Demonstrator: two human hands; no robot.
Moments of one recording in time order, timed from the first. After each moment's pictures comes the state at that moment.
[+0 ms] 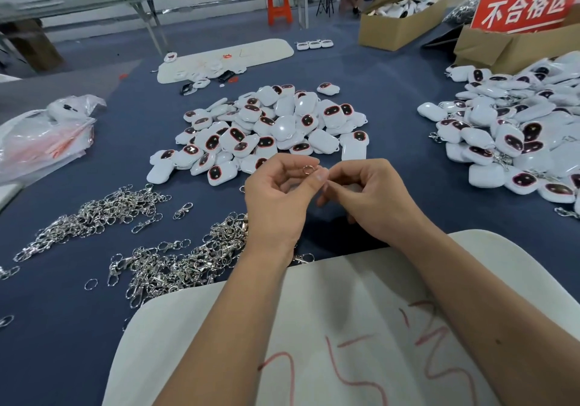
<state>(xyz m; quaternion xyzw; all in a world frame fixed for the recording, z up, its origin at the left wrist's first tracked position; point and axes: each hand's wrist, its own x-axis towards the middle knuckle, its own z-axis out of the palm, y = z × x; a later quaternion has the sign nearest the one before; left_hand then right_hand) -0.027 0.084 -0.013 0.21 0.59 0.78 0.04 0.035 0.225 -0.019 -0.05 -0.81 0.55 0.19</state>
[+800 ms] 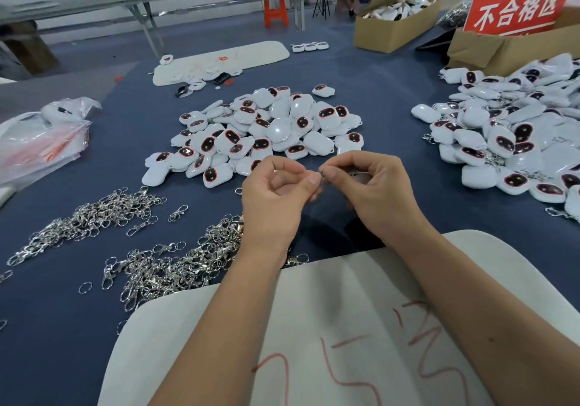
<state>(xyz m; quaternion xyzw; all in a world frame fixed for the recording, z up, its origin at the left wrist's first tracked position) -0.027 0.084 -0.013 0.17 0.62 0.76 0.08 0.036 0.227 -0.017 -0.07 -0.78 0.55 0.29</state>
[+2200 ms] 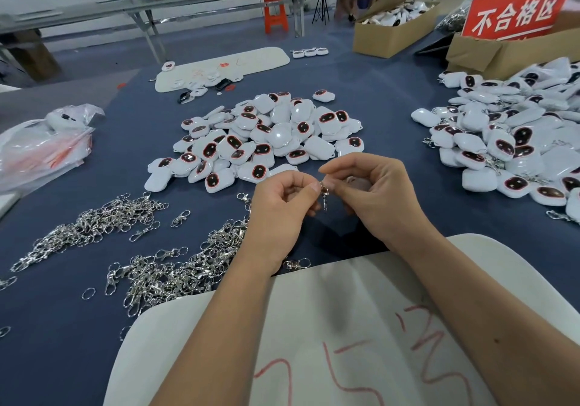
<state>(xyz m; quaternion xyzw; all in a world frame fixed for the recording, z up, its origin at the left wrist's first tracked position) -0.030 0.078 -0.009 0.24 0.67 0.69 0.13 0.036 0.234 -0.022 -0.03 -0.75 0.60 0.27</state>
